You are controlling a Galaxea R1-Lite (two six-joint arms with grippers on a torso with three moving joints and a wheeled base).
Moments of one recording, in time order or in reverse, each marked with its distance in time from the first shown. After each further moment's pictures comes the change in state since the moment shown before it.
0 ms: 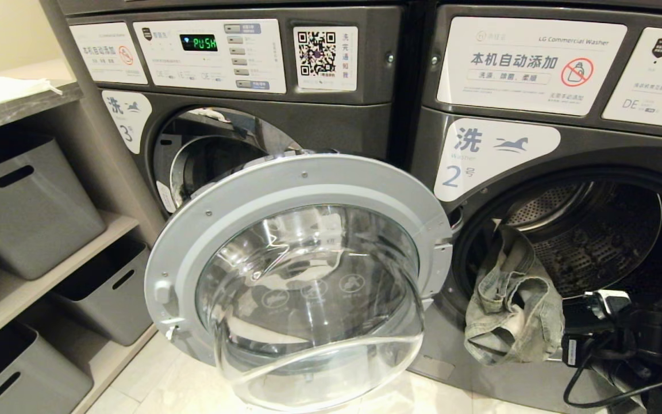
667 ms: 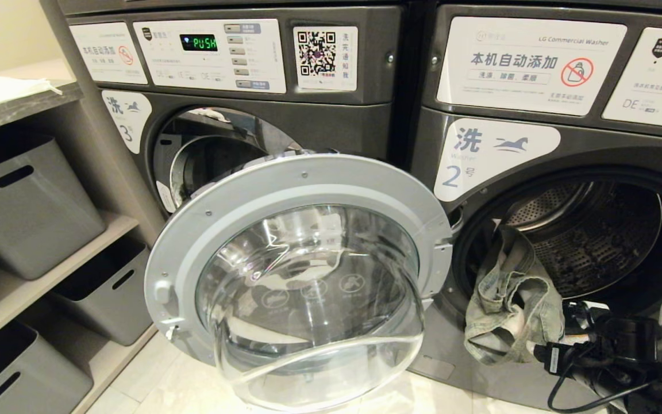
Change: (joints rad) left arm 0.000 0.000 0.000 -0.001 0.000 0.001; right arm 0.041 0.115 -0.013 -0.015 0.061 0.126
